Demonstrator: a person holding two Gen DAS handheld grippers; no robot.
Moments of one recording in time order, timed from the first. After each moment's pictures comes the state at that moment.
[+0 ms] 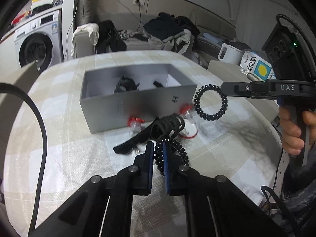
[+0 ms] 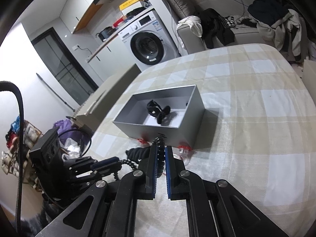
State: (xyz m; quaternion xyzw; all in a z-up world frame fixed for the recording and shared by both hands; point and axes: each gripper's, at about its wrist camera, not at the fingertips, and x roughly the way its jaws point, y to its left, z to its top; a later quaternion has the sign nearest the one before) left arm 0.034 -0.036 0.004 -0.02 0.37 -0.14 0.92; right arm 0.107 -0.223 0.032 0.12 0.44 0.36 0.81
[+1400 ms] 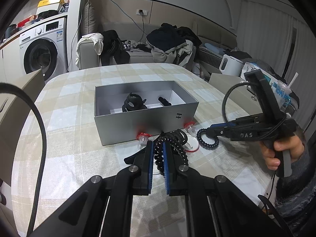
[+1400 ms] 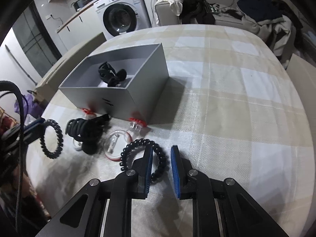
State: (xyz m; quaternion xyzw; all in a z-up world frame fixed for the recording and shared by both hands) left arm 0.033 -0.022 0.018 -0.04 0.34 -0.13 0.93; right arm 0.116 -0.207 -0.023 -0.02 0.51 0.26 0.82
